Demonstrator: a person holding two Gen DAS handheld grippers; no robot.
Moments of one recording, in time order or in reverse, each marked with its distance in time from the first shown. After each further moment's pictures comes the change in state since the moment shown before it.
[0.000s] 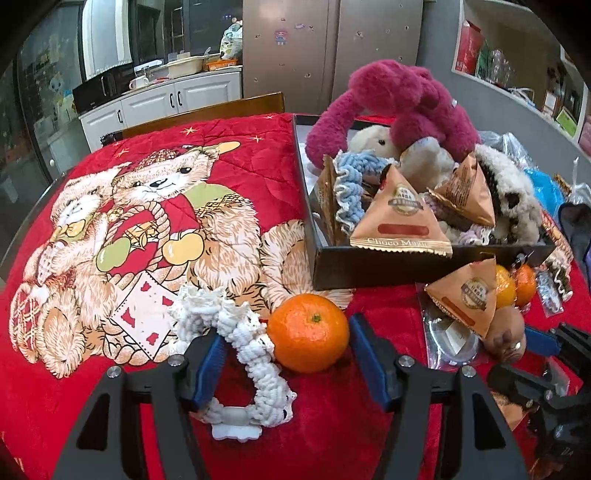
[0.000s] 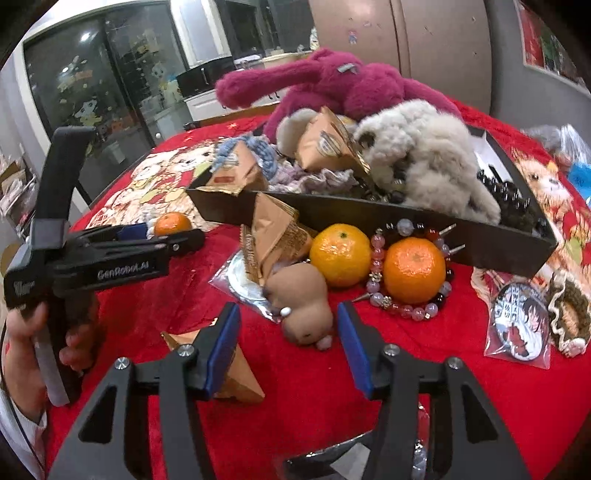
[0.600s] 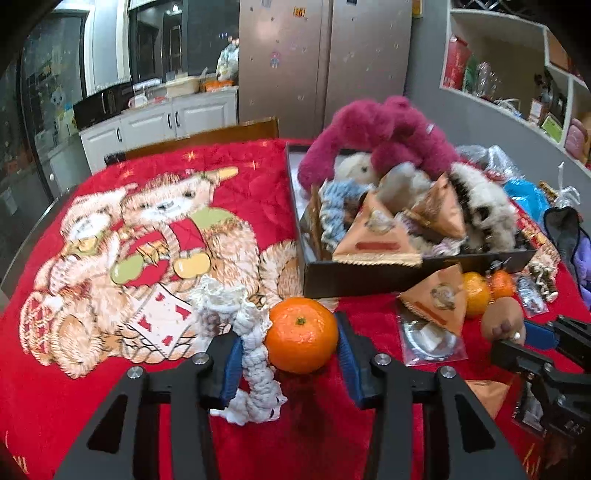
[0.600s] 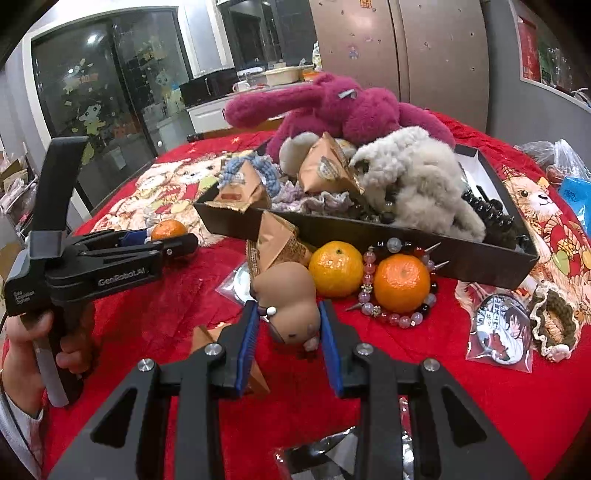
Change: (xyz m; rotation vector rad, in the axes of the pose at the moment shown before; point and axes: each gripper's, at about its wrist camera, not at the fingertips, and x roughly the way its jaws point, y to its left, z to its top) left arm -0.035 -0.001 -0.005 0.012 -0.105 -0.036; right arm -0.025 0.009 0.000 -0.054 -0.085 -0.039
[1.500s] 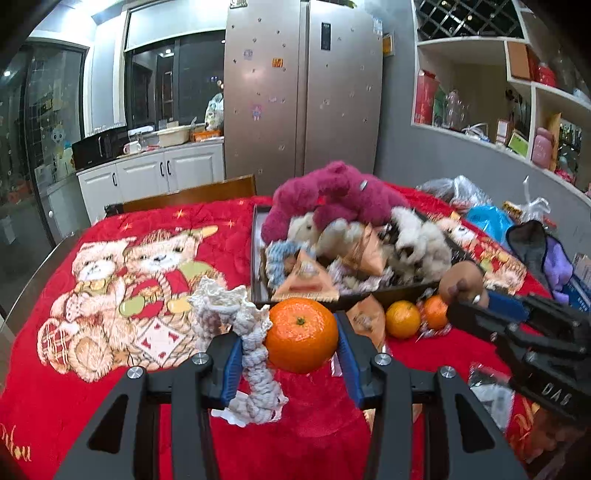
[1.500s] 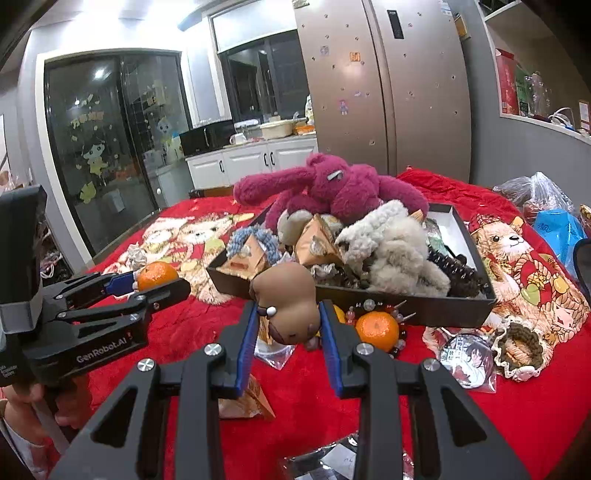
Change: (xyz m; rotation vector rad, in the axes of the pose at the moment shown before) left arm -0.062 -0.038 0.001 0.046 -0.186 -0.032; right arm -0.050 0.002 0.008 0.007 -0.223 -0.024
